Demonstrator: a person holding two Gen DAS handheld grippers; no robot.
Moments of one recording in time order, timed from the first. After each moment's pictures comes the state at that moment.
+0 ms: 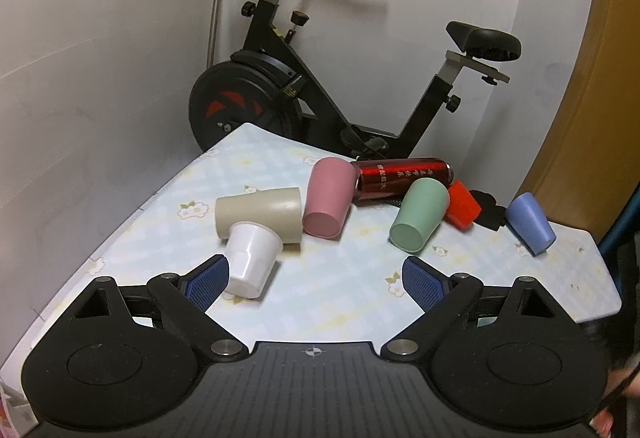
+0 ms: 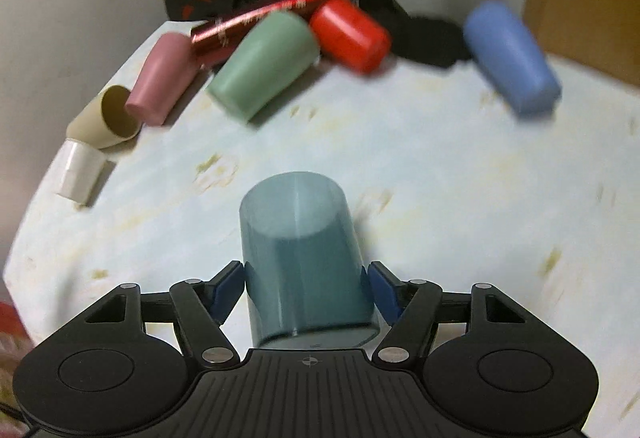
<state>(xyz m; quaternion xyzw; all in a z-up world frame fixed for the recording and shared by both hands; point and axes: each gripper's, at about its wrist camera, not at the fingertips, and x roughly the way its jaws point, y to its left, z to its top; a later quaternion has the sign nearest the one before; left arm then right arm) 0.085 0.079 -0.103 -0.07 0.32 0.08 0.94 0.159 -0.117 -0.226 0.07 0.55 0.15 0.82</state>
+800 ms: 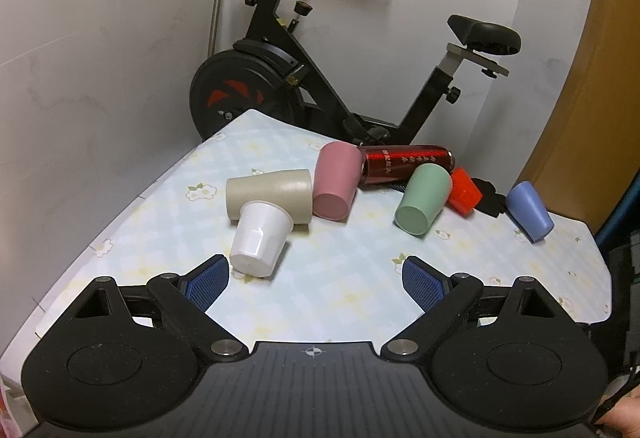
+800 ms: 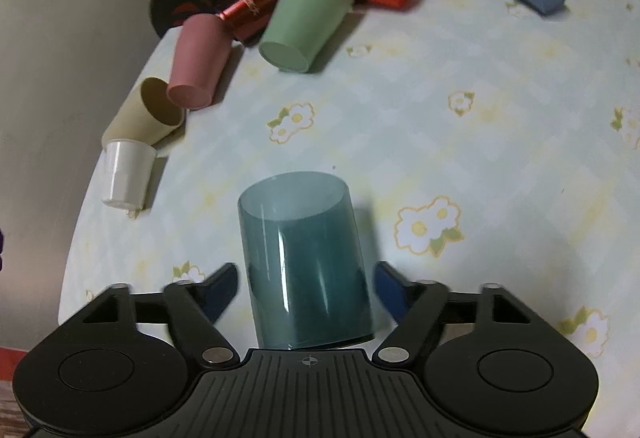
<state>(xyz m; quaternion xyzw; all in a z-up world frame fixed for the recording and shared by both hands) 0.075 0.090 -0.116 -0.09 0.33 0.07 0.94 0.117 -0.066 -0.229 0.16 0.54 0.13 0.81</state>
